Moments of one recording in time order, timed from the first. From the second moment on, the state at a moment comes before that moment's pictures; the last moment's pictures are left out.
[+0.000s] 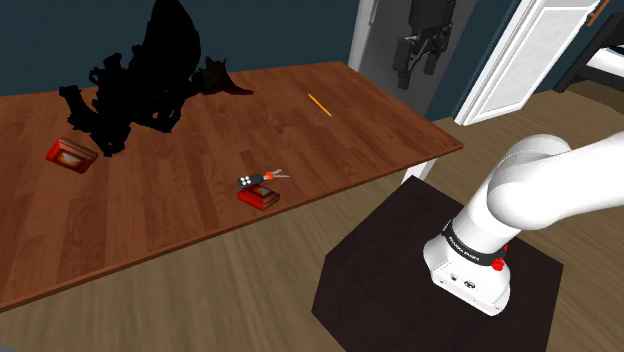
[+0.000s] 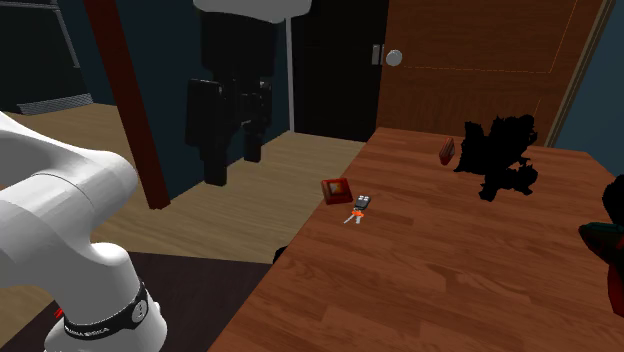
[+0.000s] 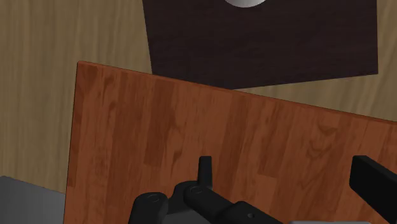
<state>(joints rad) 0.02 -0.77 0.04 -2.37 -0.10 1.49 0.15</state>
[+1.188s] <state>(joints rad) 0.22 -0.40 0.08 -2.41 -0.05 2.01 -0.14</state>
